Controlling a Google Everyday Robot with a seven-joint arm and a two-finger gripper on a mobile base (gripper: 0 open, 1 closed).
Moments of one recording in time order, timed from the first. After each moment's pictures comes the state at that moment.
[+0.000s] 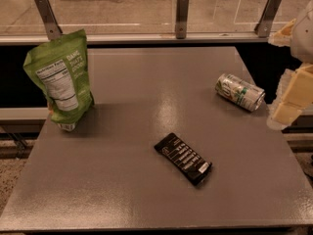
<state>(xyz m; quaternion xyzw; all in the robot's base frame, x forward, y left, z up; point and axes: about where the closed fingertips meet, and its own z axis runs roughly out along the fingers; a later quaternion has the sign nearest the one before) 0.438 -0.213 0.989 -0.60 0.78 -0.05 0.18</state>
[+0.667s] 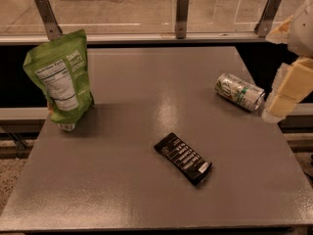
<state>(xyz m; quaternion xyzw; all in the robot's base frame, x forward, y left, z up) 0.450 -0.212 0.990 -0.59 0.78 -0.03 0.19</state>
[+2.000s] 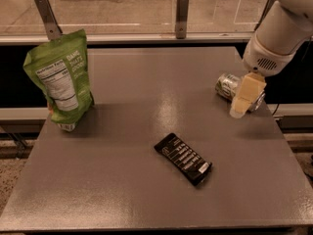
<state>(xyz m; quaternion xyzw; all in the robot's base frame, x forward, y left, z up) 0.548 -0.221 0.888 -0.56 0.82 -0.04 0.14</state>
